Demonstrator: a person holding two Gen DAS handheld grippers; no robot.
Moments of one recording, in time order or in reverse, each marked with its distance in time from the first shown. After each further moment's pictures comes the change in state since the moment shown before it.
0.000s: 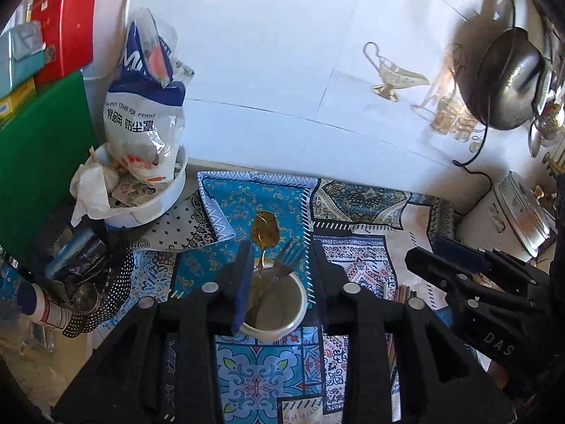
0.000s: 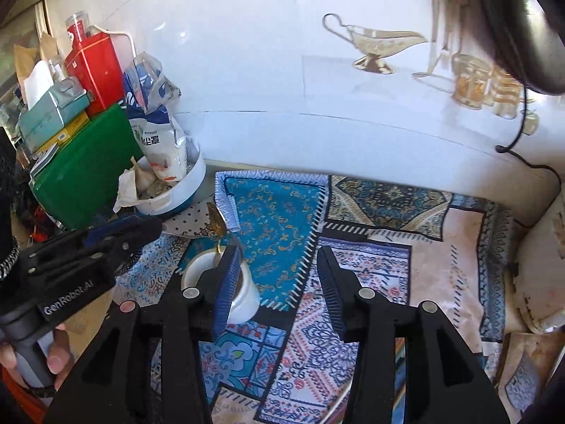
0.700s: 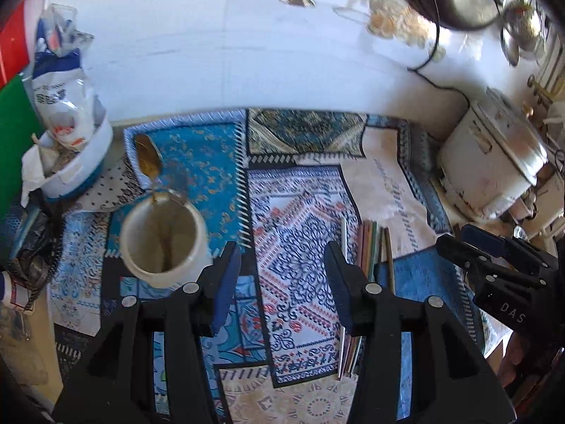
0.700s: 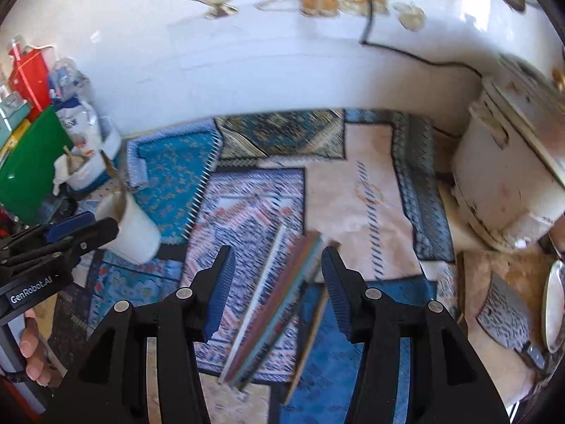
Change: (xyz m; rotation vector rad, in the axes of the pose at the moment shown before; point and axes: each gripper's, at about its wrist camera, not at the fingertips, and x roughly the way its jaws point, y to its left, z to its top) left arm 0.048 -0.102 -0.064 0.159 0.192 -0.037; right arm -0.024 -0.118 -0.090 0.184 0.105 -0.164
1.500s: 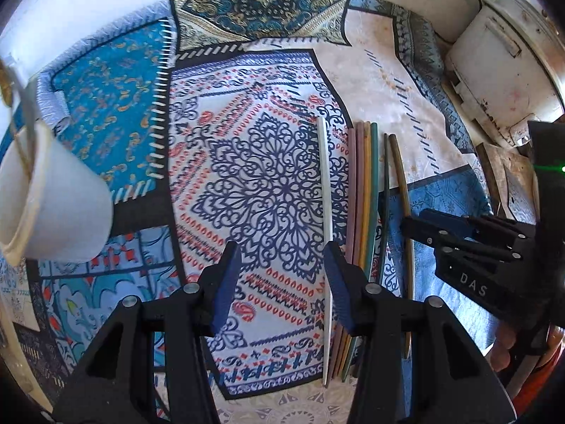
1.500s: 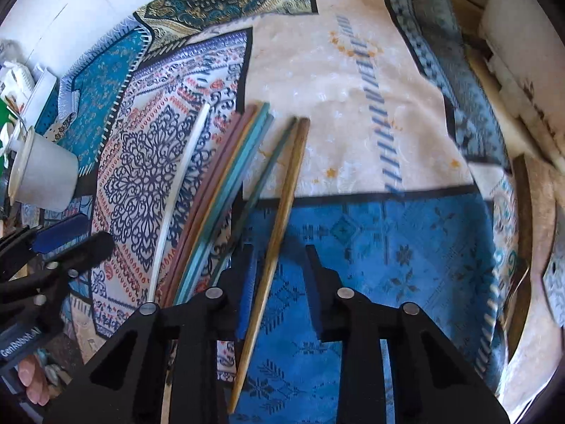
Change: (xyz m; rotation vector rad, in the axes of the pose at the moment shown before) left arm 0.121 -0.046 -0.038 0.086 0.298 -0.035; right arm 0.117 -0.053 -0.048 0.080 0.337 0.041
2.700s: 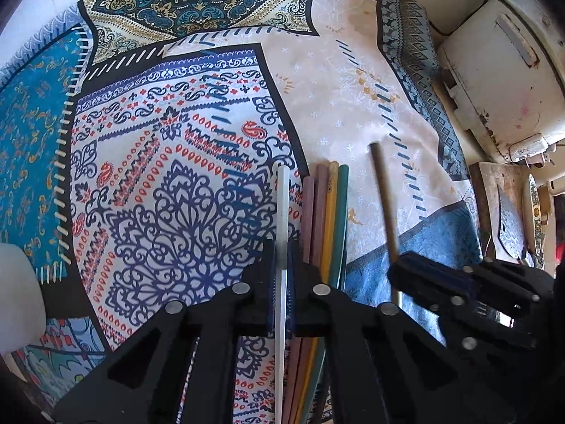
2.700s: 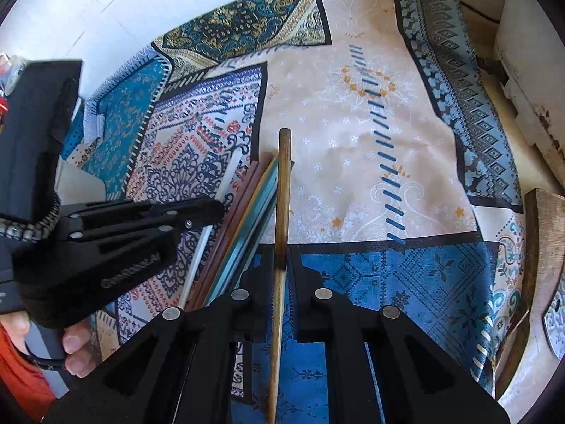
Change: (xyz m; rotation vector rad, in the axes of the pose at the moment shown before) left arm 0.060 -0.036 0.066 0.021 0.086 -0.107; right arm -0.013 -0.015 0.024 -0.004 -0.061 0.132
